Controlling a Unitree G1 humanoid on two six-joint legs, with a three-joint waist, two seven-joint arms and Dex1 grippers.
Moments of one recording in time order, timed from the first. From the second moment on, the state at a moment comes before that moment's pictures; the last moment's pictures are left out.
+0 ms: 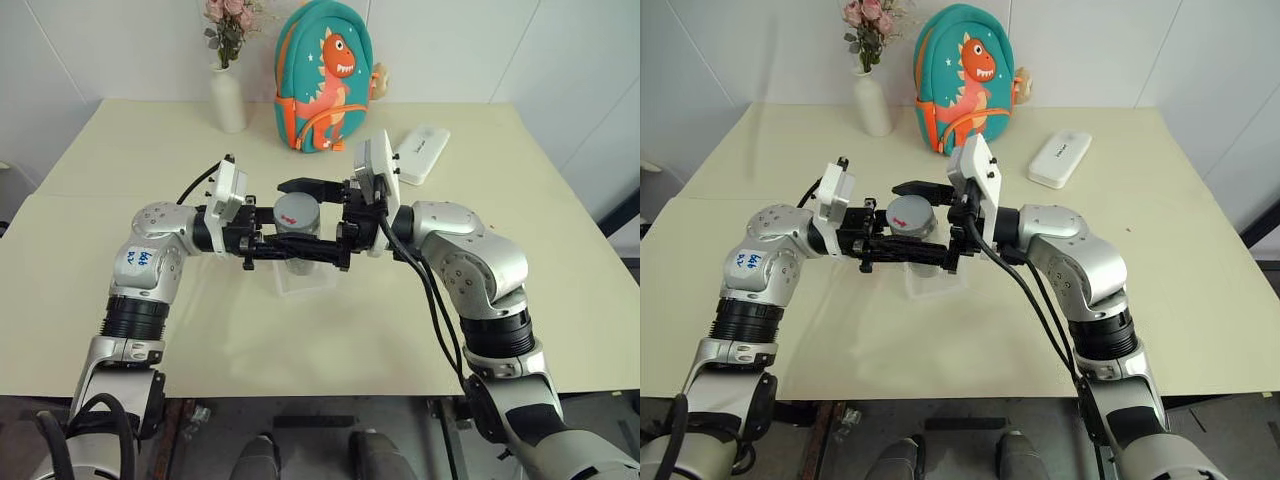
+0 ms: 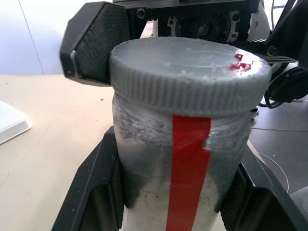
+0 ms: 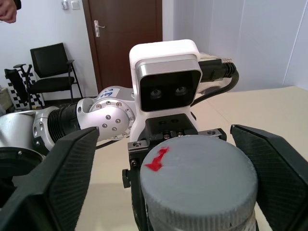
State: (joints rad) left arm -0.83 0.53 0.00 0.25 -0.47 0.28 -1.32; right arm -0.88 -0.24 0.10 -0.17 0.53 0.68 0.94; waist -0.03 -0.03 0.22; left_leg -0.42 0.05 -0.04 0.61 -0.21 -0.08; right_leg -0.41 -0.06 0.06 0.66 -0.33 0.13
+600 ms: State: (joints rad) left arm -0.78 0.53 0.01 0.16 -0.48 0.37 -1.27; right arm -0.90 -0.21 0.15 -0.14 0.49 0.64 0.90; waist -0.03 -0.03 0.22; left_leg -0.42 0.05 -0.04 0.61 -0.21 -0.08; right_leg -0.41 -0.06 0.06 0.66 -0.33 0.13
